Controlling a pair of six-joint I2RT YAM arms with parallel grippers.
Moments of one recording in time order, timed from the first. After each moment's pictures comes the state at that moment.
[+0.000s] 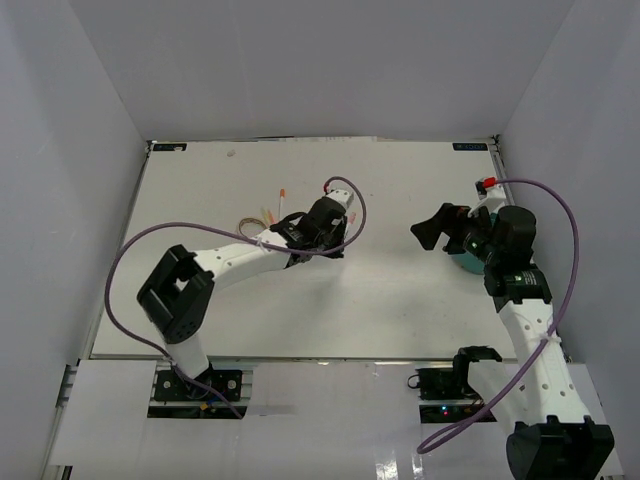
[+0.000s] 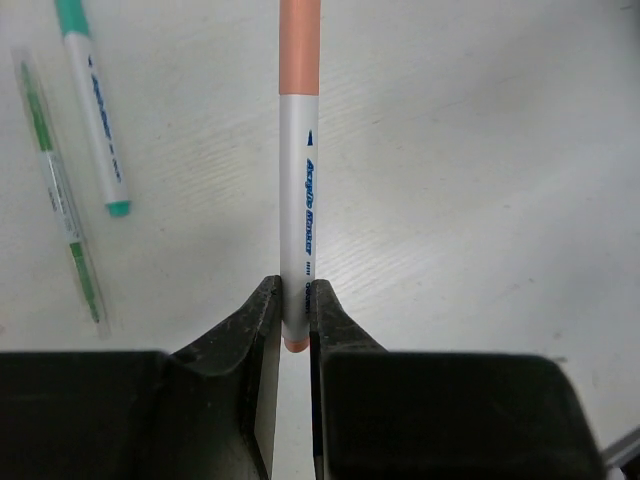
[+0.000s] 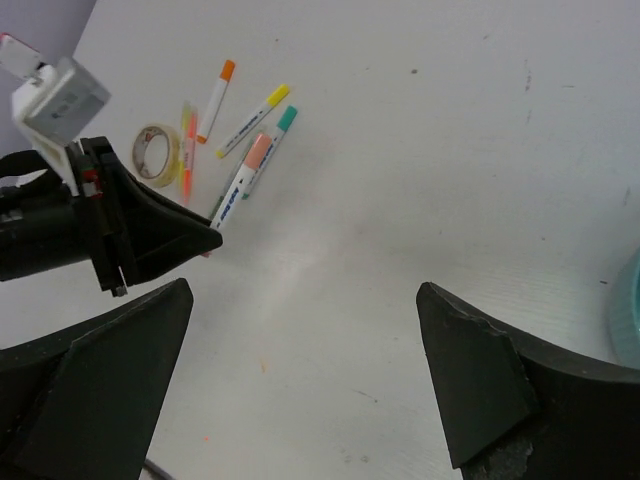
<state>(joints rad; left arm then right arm) -0.84 1.77 1.24 -0.25 -0.17 -0.43 0.04 0.79 0.75 -0.31 -0.46 0.29</state>
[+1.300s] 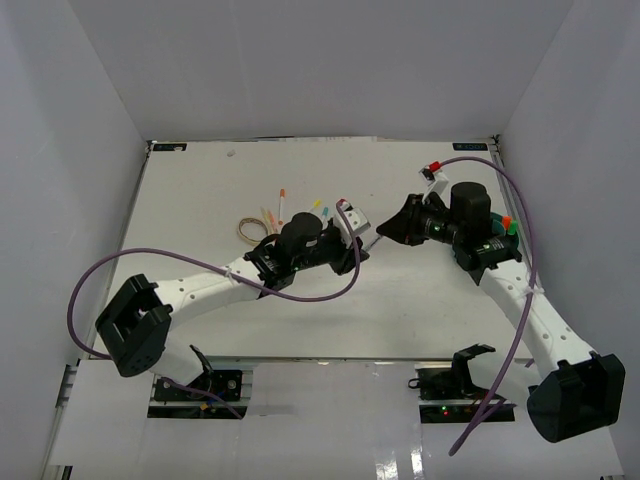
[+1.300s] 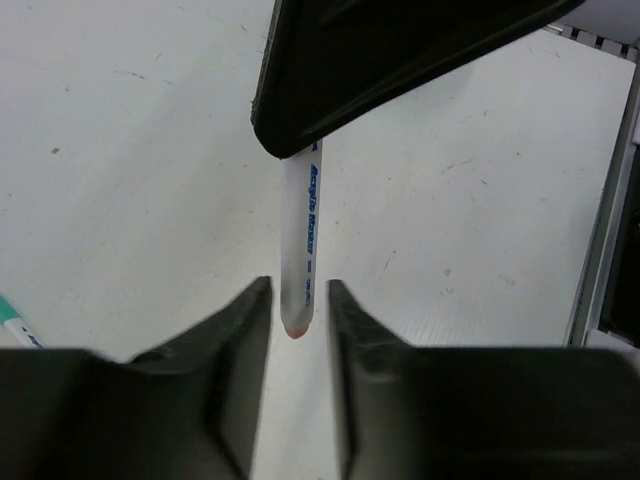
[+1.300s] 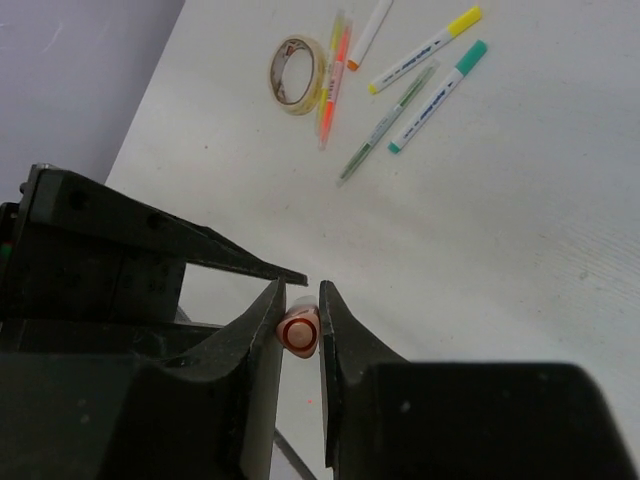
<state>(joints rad) -0.91 1.46 0.94 0.24 0.22 0.05 0.31 1.07 0.89 -0.24 -0.60 0.42</state>
